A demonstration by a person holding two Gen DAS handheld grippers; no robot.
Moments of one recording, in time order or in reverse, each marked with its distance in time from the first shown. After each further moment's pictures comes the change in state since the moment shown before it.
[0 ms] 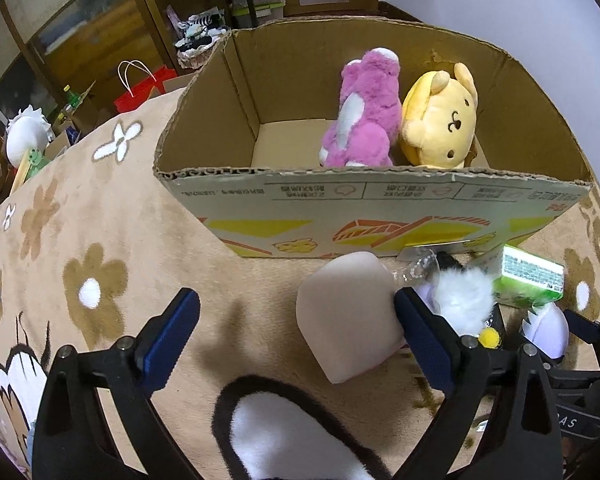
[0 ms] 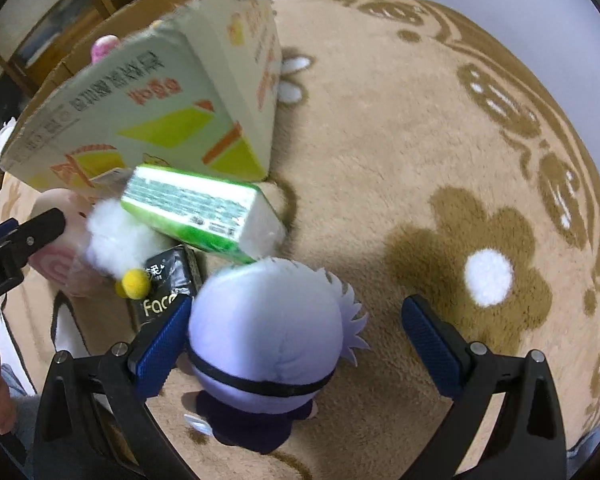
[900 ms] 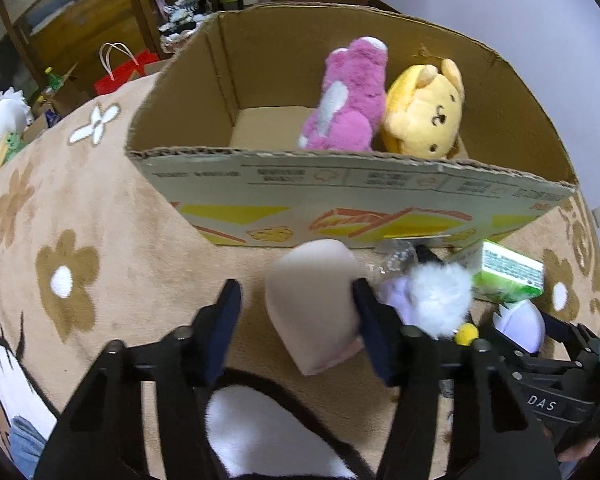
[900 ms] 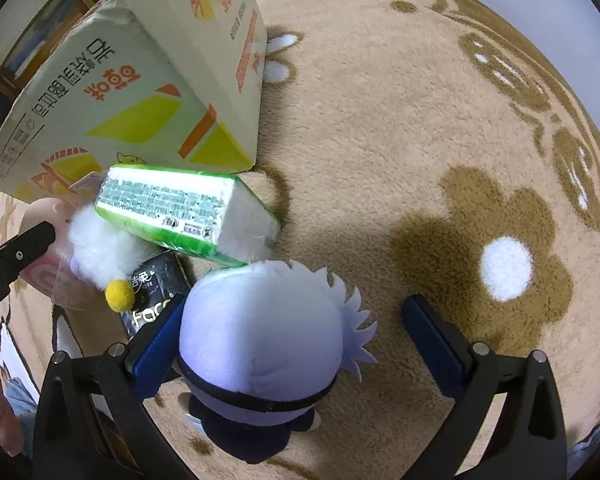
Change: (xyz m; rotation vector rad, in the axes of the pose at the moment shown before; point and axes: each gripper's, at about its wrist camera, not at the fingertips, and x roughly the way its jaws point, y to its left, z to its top) left arm 0.003 0.001 -0.002 -0.024 0.037 -0.114; right arm 0.036 -0.009 0.016 0.046 0.047 0.022
